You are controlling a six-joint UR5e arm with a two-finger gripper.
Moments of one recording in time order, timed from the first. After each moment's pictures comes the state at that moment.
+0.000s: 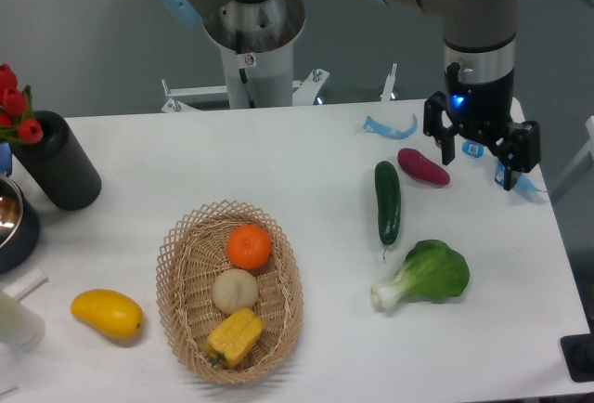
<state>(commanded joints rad) 2.73 -1.78 -1.53 -1.00 1.50 1.48</state>
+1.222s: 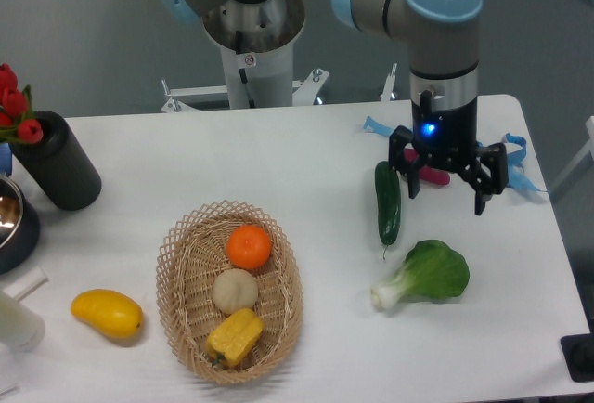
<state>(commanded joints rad) 2.65 -1.81 -1.62 -0.84 1.45 1.13</state>
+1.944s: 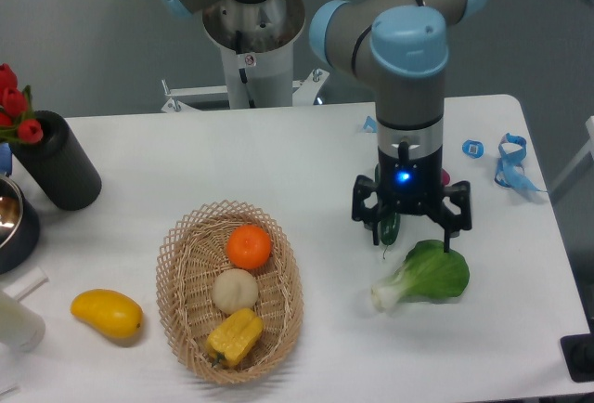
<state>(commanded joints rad) 2.51 -1.90 -1.56 -0.84 1.48 0.74</state>
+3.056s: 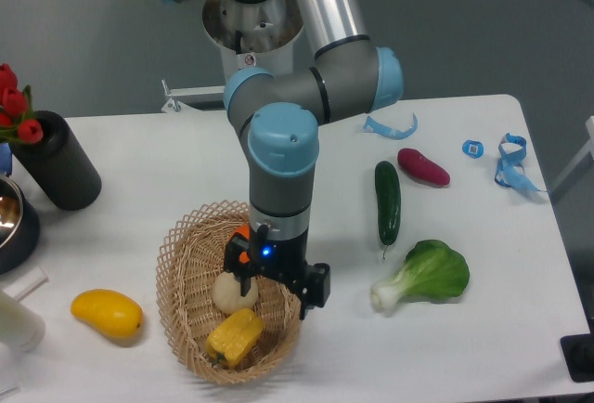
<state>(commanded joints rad) 2.30 -2.03 -1.57 -0.81 1.36 0.73</state>
